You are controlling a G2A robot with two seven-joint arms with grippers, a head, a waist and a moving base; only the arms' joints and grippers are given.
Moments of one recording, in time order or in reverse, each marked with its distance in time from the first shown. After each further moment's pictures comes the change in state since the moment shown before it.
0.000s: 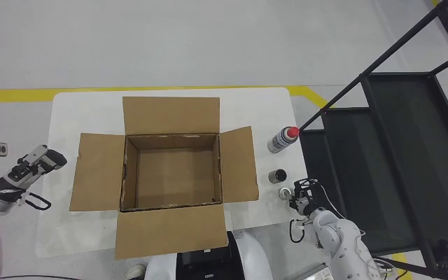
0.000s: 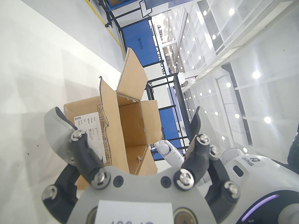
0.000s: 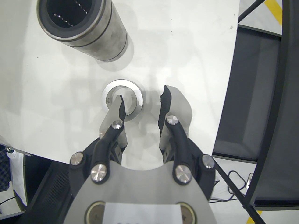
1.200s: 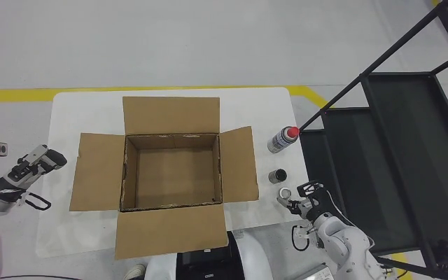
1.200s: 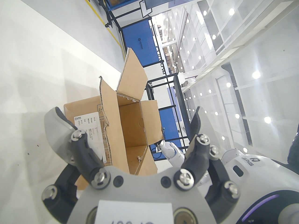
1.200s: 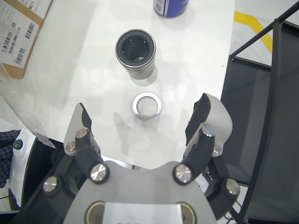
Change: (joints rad) left arm 0.000 0.000 0.000 0.000 0.000 0.000 0.000; right arm -0.127 -0.035 0.063 -0.183 -0.027 -0.121 -0.087
